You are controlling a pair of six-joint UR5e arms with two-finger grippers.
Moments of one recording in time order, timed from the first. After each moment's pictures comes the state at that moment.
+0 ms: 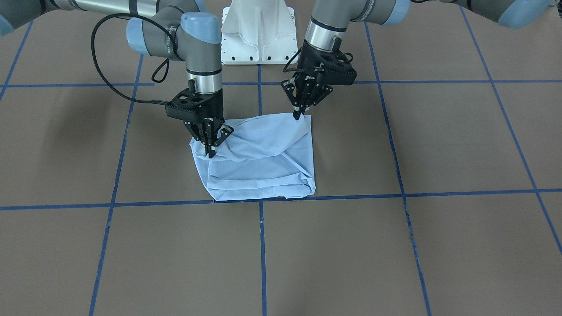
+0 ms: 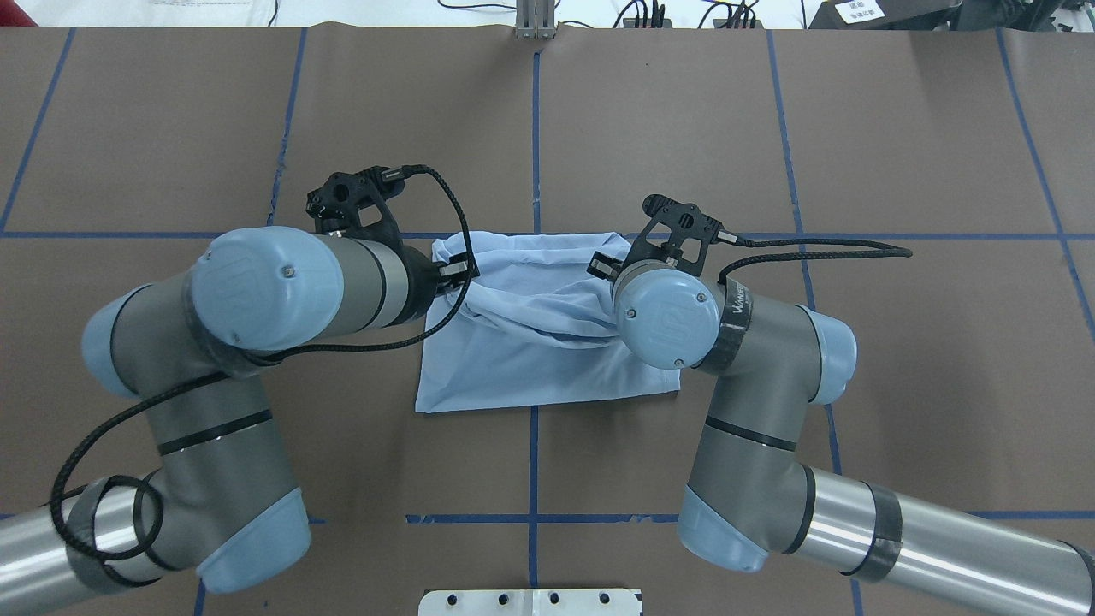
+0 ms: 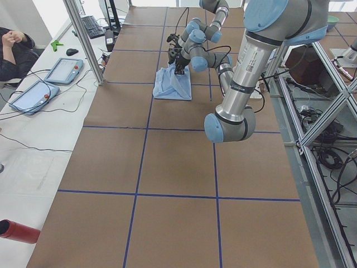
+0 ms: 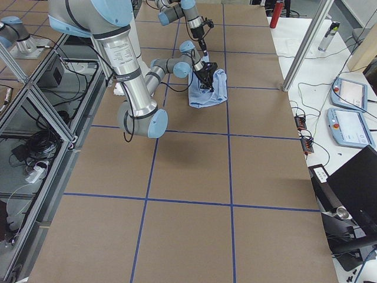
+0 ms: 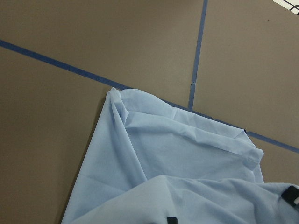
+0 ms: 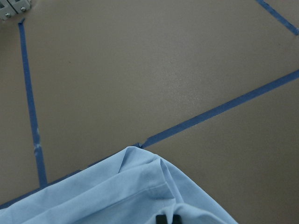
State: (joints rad) left arm -0.50 -2.13 -1.90 -1.78 -1.58 -1.54; right arm 0.44 -1.00 1.71 -1.47 1.34 1.70
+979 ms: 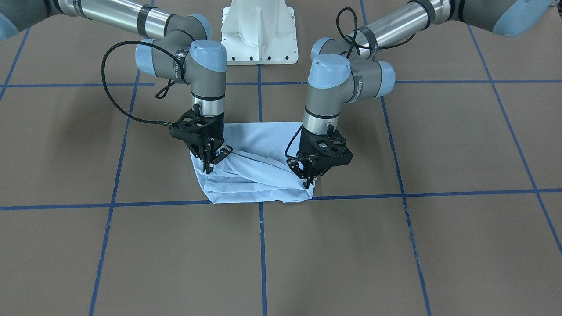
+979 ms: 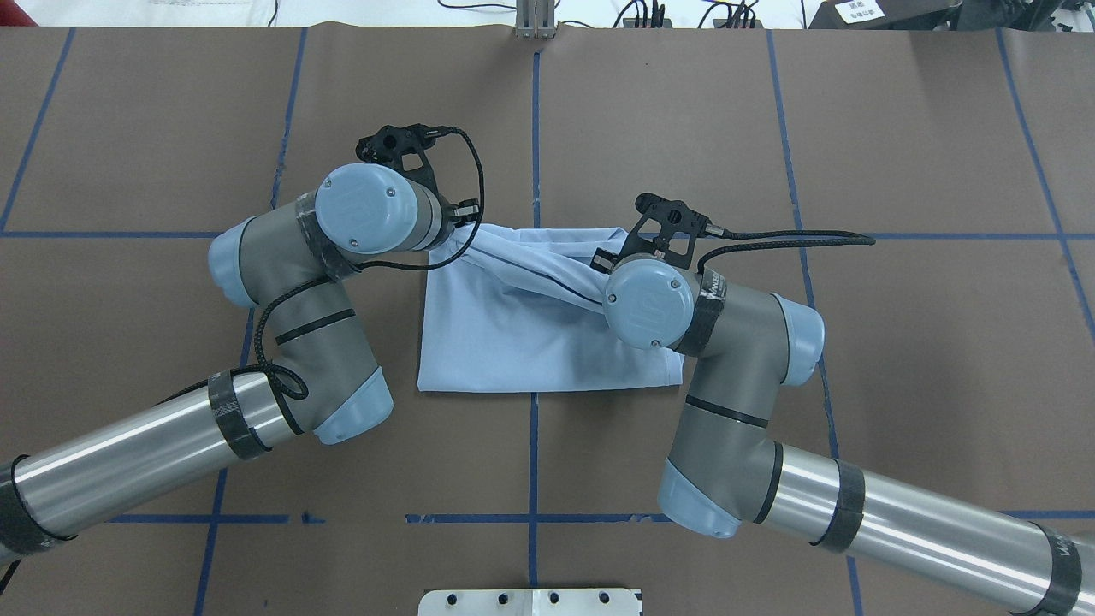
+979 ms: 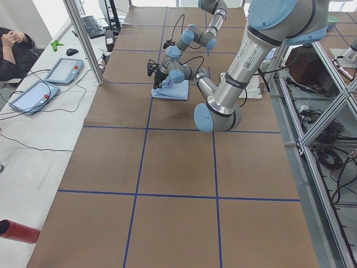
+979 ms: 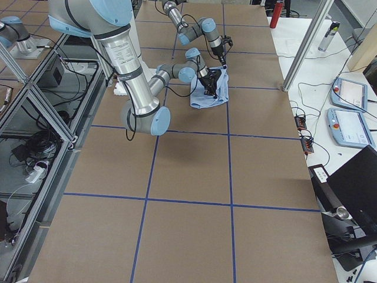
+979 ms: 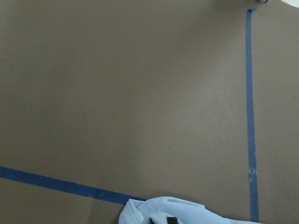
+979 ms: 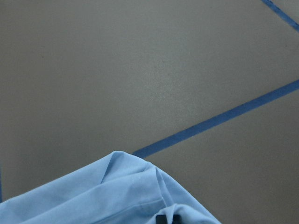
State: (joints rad) left arm -0.59 -2.27 -1.44 -1.97 -1.57 -1.41; right arm 0.46 -0.97 1.59 -1.44 1.34 1.67
